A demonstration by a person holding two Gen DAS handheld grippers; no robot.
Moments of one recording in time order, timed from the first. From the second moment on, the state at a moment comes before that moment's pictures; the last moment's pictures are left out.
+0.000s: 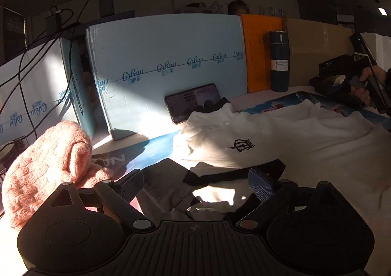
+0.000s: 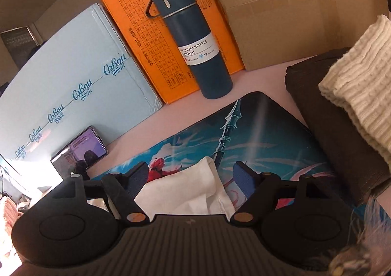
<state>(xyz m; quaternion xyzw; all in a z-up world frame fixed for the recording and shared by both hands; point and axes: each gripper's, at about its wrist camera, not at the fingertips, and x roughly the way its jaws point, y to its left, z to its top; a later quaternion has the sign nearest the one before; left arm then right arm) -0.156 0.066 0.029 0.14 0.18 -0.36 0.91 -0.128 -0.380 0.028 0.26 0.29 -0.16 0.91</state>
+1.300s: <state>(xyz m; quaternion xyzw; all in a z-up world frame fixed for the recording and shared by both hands) -0.203 -0.002 -0.020 0.16 0.25 -0.51 0.81 -0.352 -0.314 -0.008 0.28 0.23 -0.17 0.92</state>
